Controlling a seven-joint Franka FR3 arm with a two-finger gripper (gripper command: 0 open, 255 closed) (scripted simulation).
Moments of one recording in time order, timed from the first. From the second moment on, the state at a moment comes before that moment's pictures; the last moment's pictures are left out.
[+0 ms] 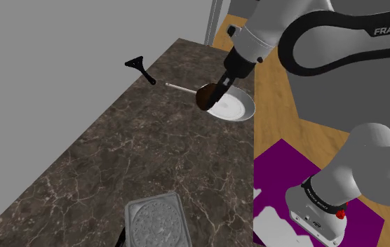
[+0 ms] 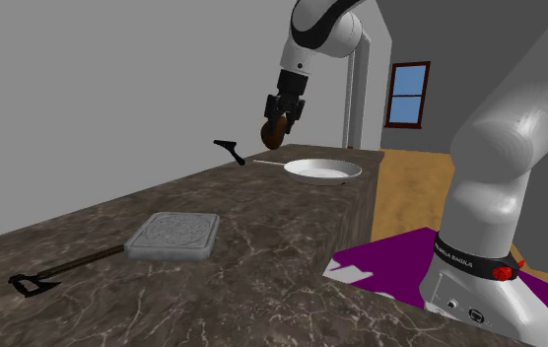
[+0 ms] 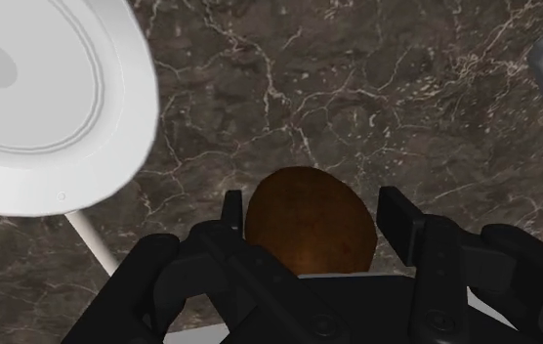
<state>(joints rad) 0.38 -0.46 0.10 -2.48 0.14 2.30 -0.08</state>
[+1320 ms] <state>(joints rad) 0.49 -0.39 0.50 -2.36 0.13 2.29 0.43</state>
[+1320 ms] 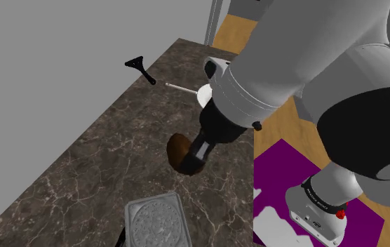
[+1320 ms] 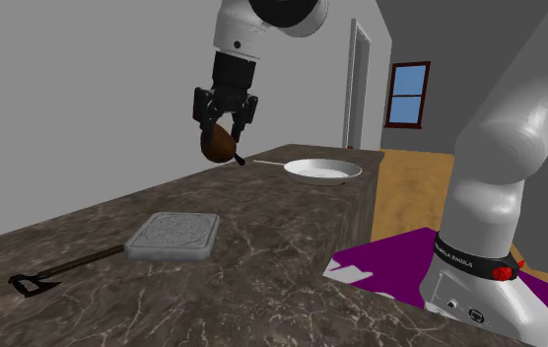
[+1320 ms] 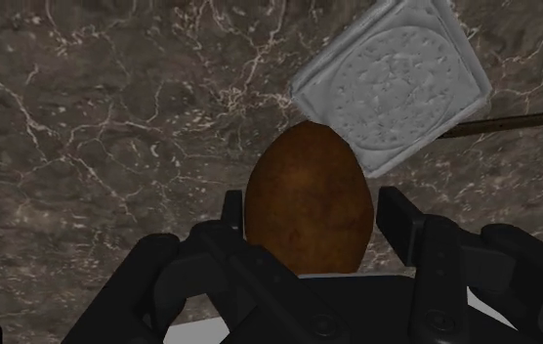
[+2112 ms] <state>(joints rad) 0.48 -0.17 0.75 -2.17 -0.04 2.29 0.78</state>
